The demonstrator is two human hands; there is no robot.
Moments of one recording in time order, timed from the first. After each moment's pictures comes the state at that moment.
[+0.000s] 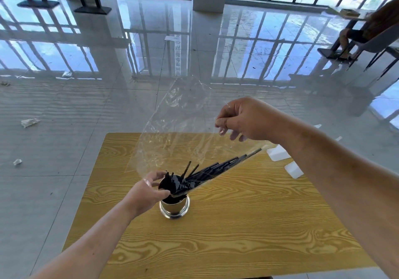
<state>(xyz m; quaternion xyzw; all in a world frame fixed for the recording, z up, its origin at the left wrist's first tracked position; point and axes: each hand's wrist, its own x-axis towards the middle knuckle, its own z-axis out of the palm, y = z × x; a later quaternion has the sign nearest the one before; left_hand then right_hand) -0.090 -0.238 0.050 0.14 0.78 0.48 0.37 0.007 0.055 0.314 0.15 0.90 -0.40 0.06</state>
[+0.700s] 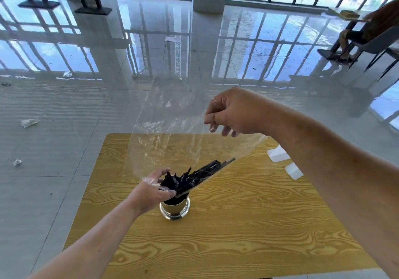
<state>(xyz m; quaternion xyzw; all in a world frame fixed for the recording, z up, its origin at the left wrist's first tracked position) -0.091 -0.228 0.054 0.17 0.77 0.49 0.38 -0.009 0.035 0.338 0.12 0.92 -0.37 0.08</state>
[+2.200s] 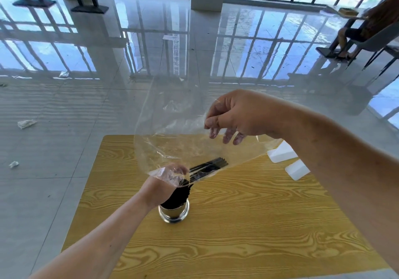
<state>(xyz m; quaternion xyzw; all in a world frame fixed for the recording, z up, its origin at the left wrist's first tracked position) -0.083 -0.186 0.091 0.21 0.79 0.47 0.33 -0.006 0.043 0.344 0.13 0.87 -0.46 0.14</state>
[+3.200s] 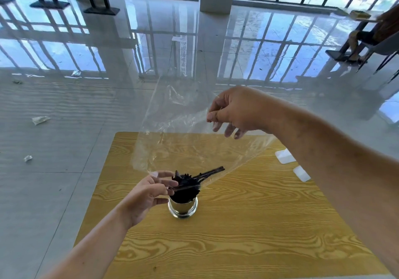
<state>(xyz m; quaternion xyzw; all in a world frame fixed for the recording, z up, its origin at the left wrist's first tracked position) -0.079 -0.261 0.089 0.06 0.63 0.64 0.44 -0.024 0.011 0.341 0.15 0.89 -0.41 0.12</state>
